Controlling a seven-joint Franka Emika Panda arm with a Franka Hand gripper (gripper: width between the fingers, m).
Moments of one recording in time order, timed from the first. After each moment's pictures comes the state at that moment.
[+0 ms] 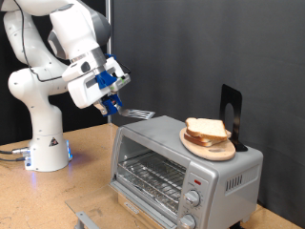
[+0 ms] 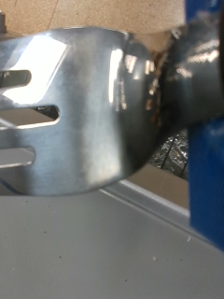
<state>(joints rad) 0.22 -0.66 -0.22 -2.77 0.30 2.42 0.19</state>
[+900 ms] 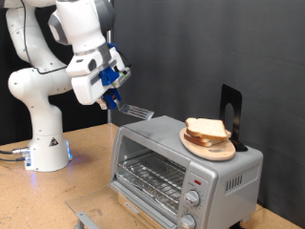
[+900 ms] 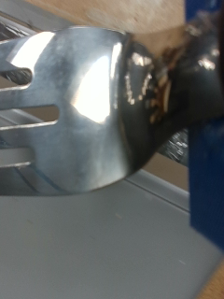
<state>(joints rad) 0.22 -0.53 -0.22 -2.55 0.26 2.11 0.21</state>
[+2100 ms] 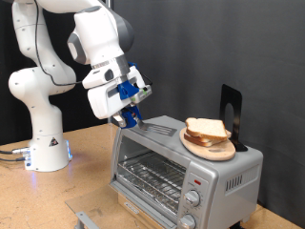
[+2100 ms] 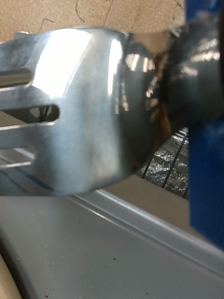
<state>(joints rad) 0.26 -0.31 -0.19 -2.52 0.28 2.49 0.23</state>
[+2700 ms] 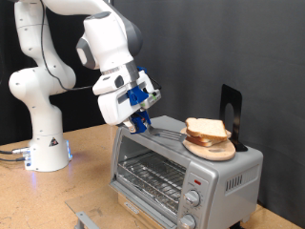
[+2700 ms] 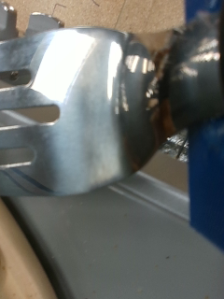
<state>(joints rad) 0.29 -0.23 -0.19 -2.47 0.33 2.52 0.23</state>
